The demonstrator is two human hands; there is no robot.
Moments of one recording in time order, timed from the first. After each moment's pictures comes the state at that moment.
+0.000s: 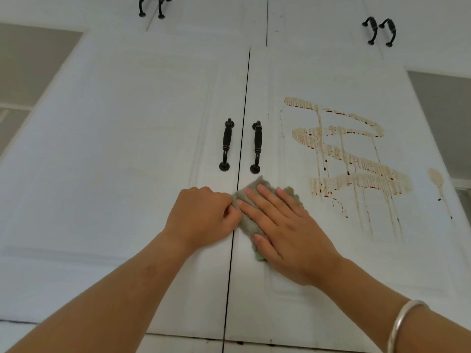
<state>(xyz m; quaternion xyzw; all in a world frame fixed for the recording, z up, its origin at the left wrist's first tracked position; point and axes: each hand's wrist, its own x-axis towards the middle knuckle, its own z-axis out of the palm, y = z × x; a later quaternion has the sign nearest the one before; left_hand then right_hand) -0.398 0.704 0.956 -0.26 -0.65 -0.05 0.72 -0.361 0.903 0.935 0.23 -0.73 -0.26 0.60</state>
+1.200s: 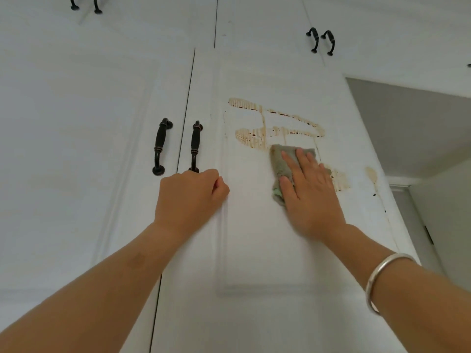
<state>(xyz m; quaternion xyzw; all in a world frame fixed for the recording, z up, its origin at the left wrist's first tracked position) -0.389 0.787 0.997 -0.22 -0.60 -0.11 0.76 -0.345 1.010 0.996 0.04 -0.73 0.00 0.68</state>
